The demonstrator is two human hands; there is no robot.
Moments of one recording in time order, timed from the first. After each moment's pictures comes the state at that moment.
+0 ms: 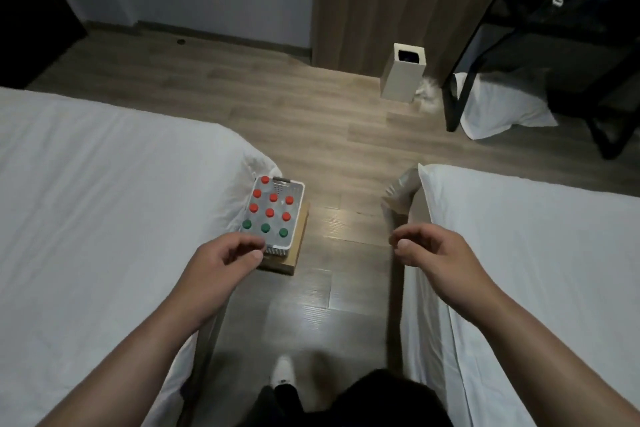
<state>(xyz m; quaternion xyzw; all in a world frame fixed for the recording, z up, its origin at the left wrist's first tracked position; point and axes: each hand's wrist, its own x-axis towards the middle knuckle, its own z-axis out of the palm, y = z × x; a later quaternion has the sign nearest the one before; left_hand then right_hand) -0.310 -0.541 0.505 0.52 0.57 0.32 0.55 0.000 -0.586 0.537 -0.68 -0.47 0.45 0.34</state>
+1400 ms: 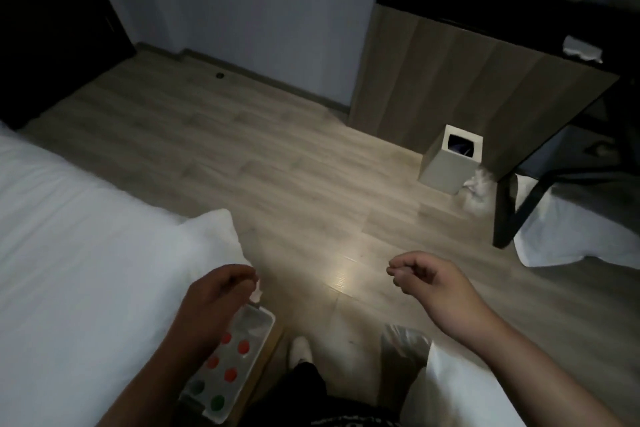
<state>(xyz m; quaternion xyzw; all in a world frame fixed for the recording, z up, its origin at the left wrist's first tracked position) -0.122 -0.115 0.495 0.40 0.69 0.37 0.48 0.186 -0.062 0.518 -0.61 -0.54 0.52 0.28</state>
